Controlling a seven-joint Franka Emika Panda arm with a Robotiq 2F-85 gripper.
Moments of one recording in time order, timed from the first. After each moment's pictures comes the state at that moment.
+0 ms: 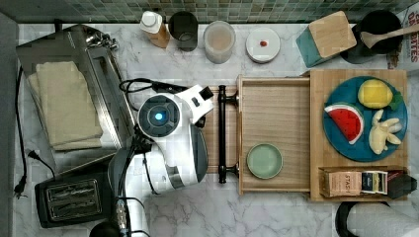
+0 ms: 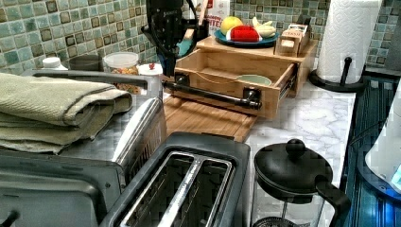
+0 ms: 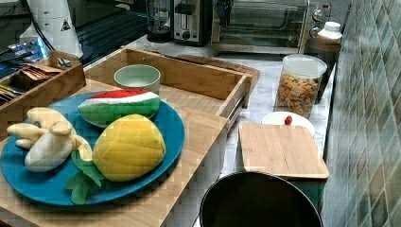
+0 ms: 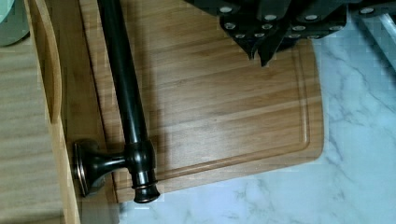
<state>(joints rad) 0.13 0.04 0.11 -2.18 -0.06 0.68 -0.34</state>
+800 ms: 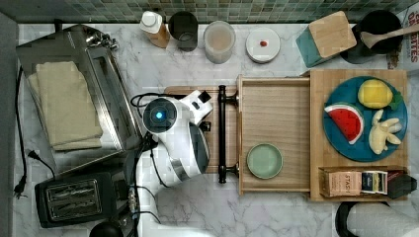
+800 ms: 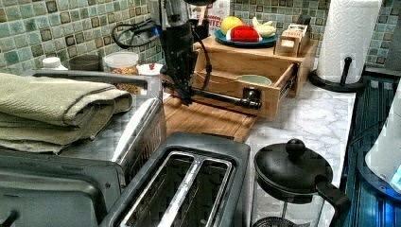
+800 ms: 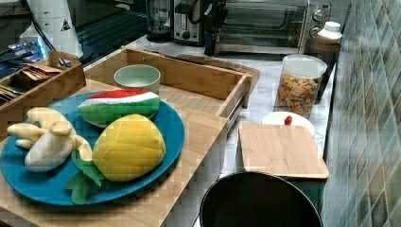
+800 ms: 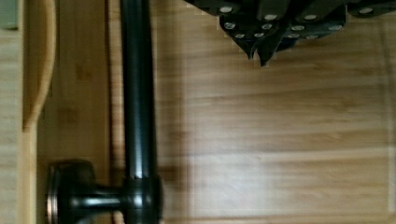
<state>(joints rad) 0.12 0.16 0.10 -2.25 -0.20 0.74 -0.36</state>
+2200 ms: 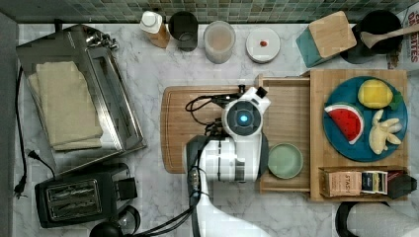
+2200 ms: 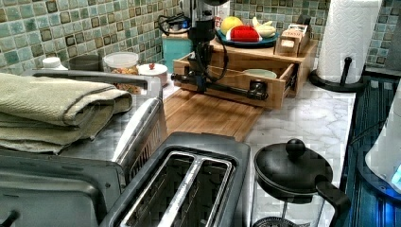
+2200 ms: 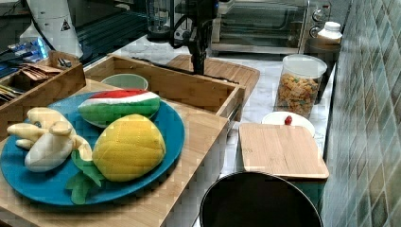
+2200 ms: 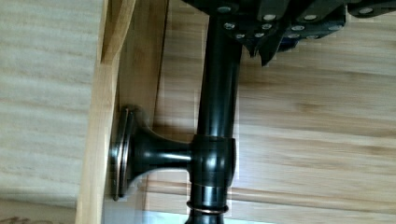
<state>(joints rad) -0.06 0.16 -0.02 -2.30 -0.06 0.91 -0.88</state>
